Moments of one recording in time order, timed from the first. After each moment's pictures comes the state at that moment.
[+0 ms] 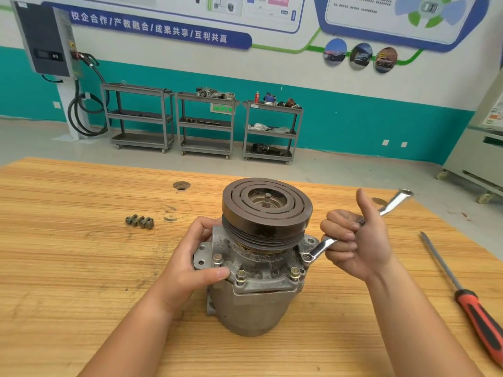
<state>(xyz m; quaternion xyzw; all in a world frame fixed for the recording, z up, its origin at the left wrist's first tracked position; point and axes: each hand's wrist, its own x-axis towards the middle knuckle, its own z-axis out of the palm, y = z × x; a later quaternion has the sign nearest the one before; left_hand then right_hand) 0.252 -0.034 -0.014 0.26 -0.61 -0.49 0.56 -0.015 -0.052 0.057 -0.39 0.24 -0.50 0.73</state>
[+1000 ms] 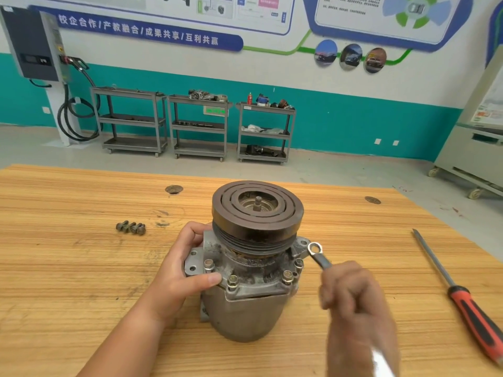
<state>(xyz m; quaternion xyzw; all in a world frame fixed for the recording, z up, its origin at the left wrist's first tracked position) 0.251 -0.035 -0.015 0.24 -0.62 -0.48 0.58 0.057 0.059 0.038 -0.56 0.31 -0.74 0.21</state>
